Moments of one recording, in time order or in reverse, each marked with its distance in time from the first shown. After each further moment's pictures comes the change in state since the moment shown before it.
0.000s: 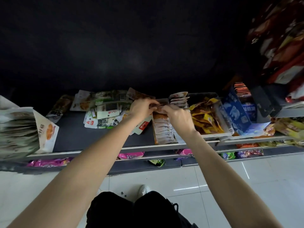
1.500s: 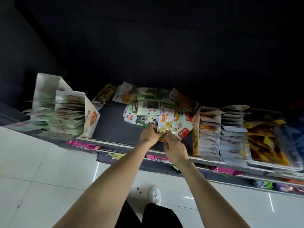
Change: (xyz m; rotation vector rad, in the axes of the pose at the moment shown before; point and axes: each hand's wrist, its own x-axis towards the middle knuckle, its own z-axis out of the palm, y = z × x) left_hand -0.090 -0.112 0.047 -0.394 -0.097 -0.787; right_hand -0.020 -0.118 0.129 0.329 -0.561 0.187
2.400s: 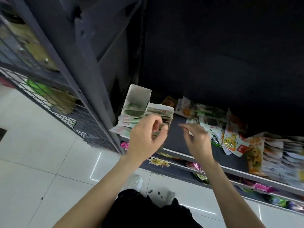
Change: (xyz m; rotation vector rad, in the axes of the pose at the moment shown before) left_hand -0.120 -0.155 -0.308 -0.189 0.674 0.842; right_hand 0.025 -0.272 -0.002 0.127 0.500 -0.390
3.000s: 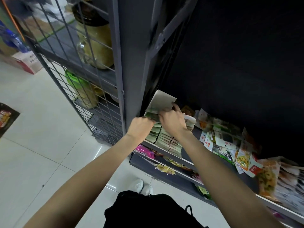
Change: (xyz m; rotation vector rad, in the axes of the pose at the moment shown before) left_hand 0.015 -0.102 -0.037 0.946 -0.587 -0.048; right_hand 0.110 -0.085 0.112 -0.665 -0.438 -0.324
